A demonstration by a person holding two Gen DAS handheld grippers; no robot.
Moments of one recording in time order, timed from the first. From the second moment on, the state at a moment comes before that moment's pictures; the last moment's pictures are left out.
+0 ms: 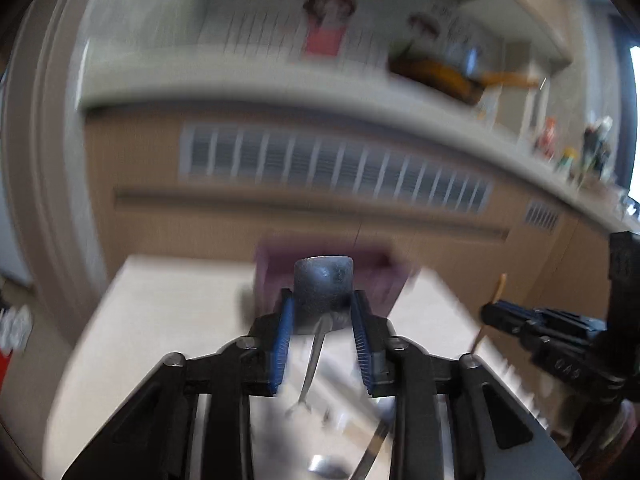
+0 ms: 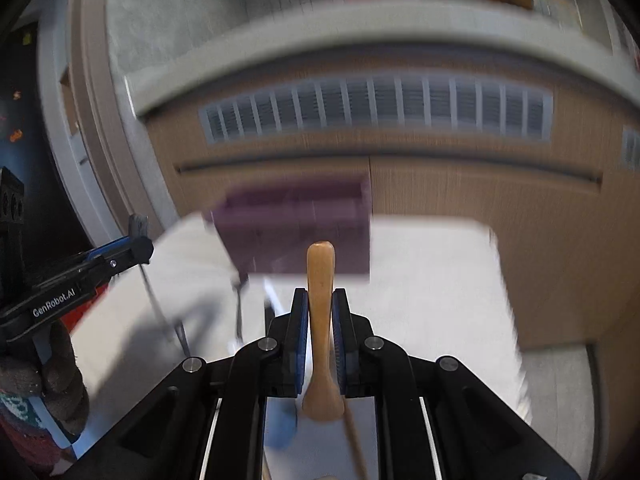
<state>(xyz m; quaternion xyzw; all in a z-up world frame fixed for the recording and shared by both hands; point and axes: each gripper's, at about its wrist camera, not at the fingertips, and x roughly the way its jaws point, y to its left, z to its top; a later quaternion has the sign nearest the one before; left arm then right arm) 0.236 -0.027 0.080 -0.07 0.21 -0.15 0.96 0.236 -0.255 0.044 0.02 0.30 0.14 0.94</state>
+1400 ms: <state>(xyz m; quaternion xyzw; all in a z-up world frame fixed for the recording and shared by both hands) 0.308 -0.026 0.002 -0.11 0.28 -0.13 0.95 0.300 -0.268 0.085 -0.02 0.27 0.14 0.95</state>
